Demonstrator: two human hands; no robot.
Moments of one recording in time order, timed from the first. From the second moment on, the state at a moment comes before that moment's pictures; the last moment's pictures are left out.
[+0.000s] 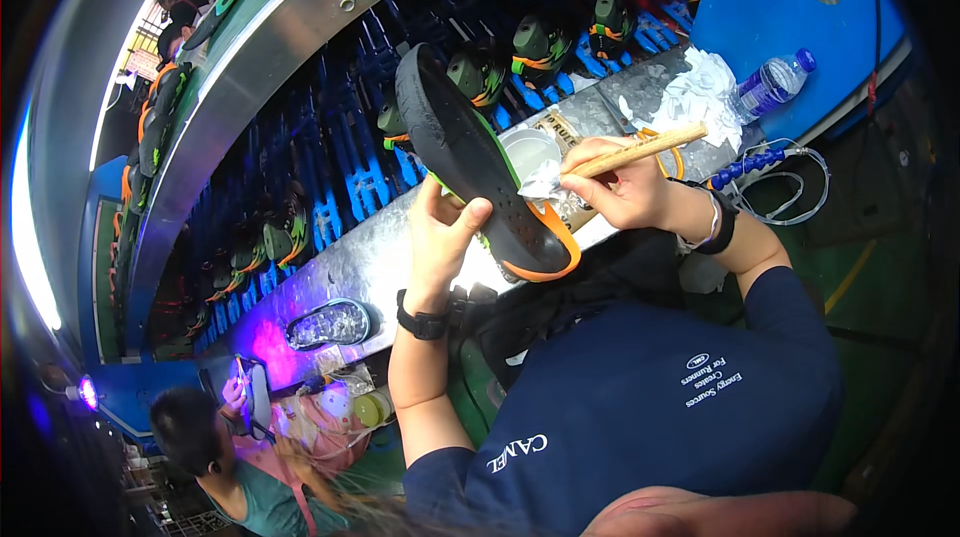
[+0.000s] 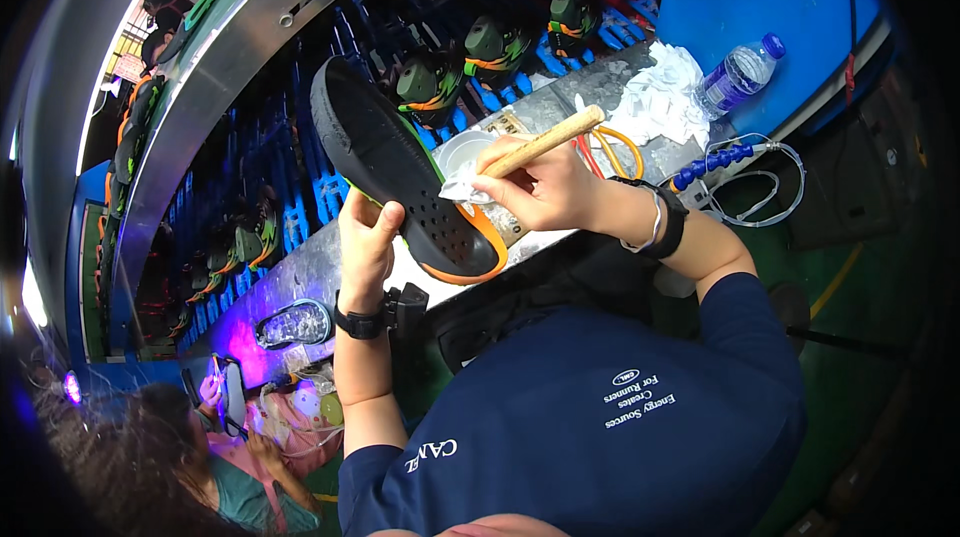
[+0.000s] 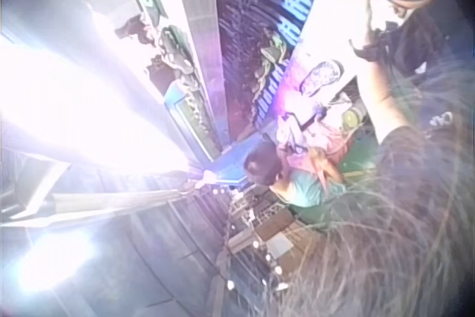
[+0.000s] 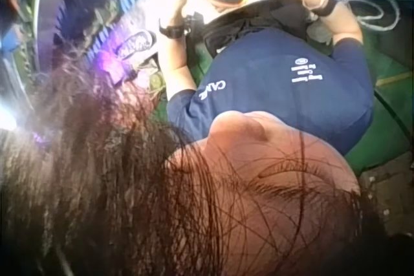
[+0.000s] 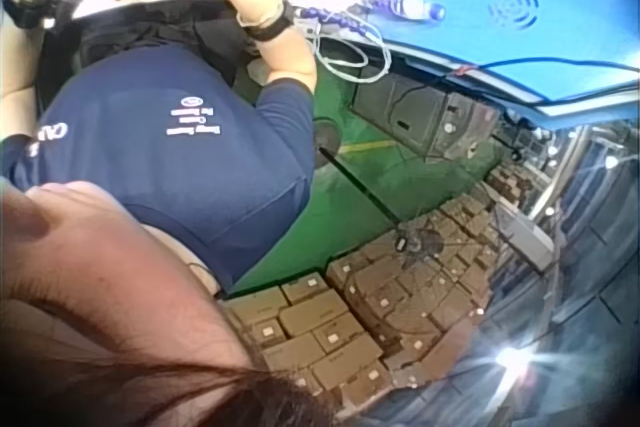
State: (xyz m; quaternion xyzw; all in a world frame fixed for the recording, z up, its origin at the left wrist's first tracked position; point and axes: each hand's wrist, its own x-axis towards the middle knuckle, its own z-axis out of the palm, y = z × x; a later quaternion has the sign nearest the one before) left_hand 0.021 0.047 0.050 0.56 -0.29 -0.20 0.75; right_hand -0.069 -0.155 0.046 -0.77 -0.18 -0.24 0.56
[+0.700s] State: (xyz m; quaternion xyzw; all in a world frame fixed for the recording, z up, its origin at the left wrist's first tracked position) left_hand 0.009 0.044 0.055 0.55 -0.29 -0.29 0.72; right_hand -0.037 -0.170 0.067 -0.77 -0.19 -0.38 0.48
